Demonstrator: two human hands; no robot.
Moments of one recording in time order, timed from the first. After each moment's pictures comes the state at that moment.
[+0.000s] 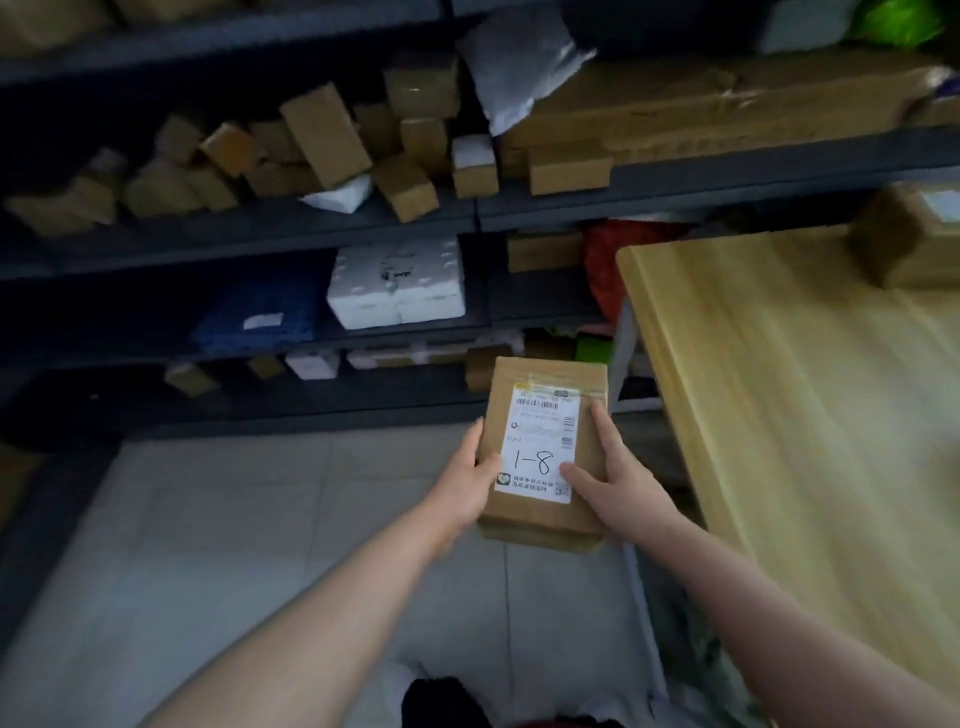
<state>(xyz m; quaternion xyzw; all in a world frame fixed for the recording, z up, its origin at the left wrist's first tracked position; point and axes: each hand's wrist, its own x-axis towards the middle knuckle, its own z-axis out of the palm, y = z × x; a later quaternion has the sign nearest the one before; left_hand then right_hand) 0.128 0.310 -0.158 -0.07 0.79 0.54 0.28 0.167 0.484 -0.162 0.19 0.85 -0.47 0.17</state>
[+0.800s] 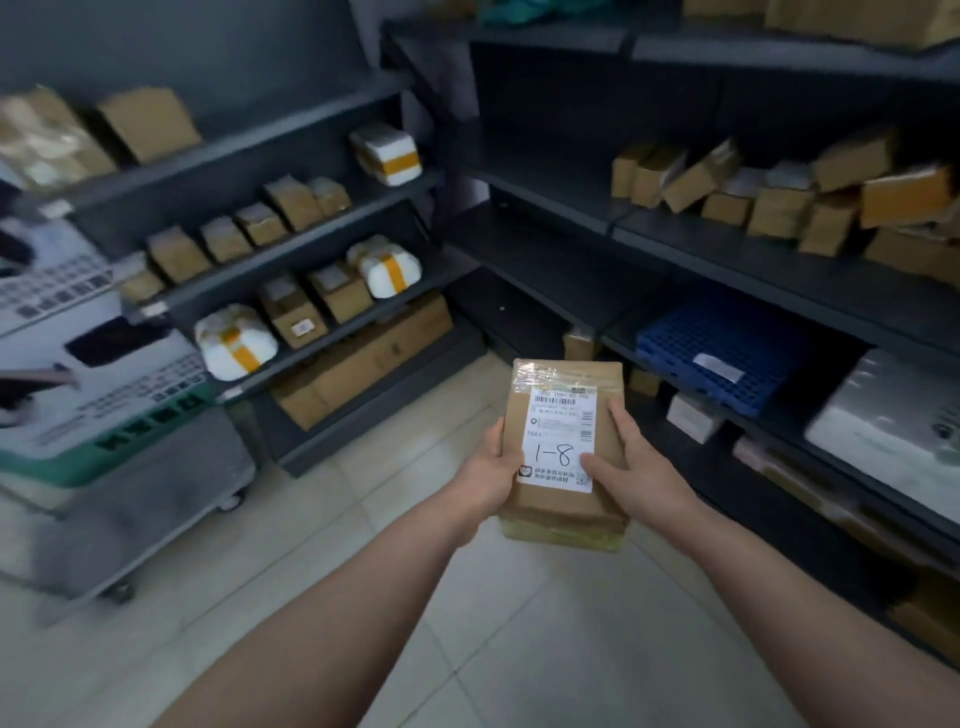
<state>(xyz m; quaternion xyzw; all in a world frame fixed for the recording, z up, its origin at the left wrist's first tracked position) 0.123 -0.212 -0.135 -0.41 0.69 0.59 -0.01 0.010 -0.072 -0.138 -0.23 0.84 -0.38 0.32</state>
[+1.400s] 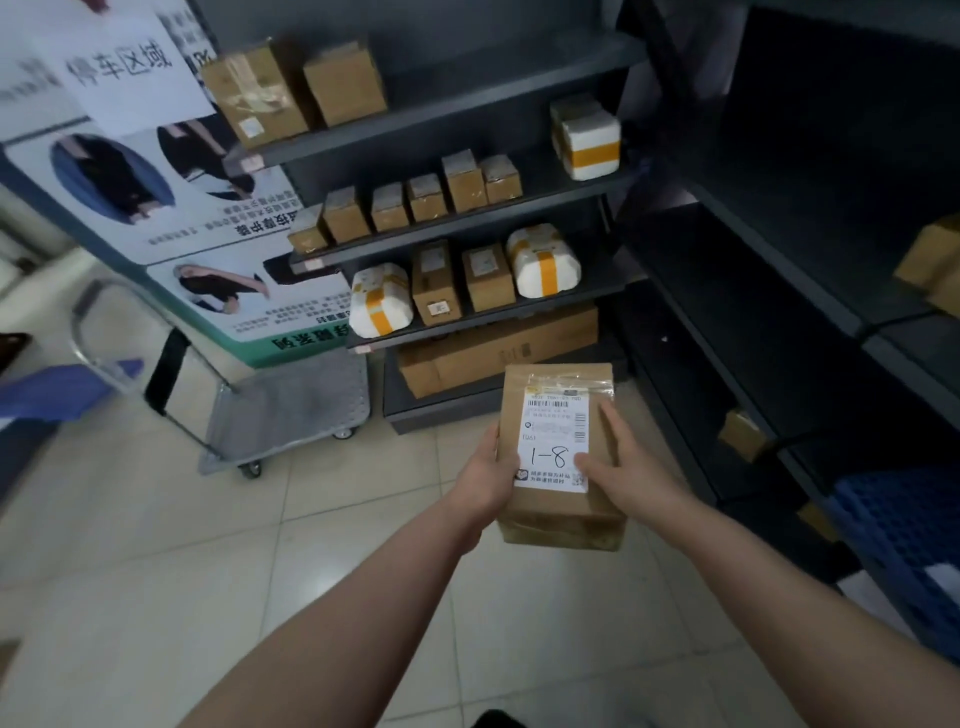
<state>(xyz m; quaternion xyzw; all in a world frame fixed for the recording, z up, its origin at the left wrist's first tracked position) 0.042 -0.381 -0.135 -0.60 0.55 0.56 -0.14 -0.126 -0.322 -0.141 -0.44 0.74 -0.30 0.42</state>
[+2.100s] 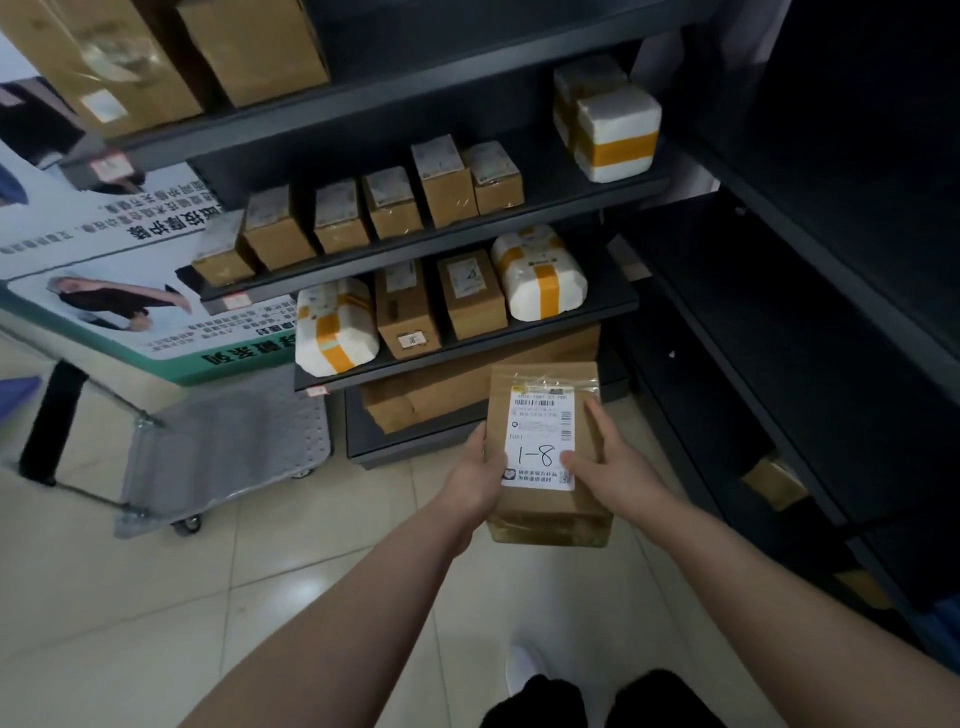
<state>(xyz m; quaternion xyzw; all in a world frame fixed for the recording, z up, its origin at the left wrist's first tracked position) 0.009 -0.653 -0.192 -0.60 0.51 0.60 -0.13 -0.153 -0.591 -0.195 -0.38 0.76 -0.28 0.45</state>
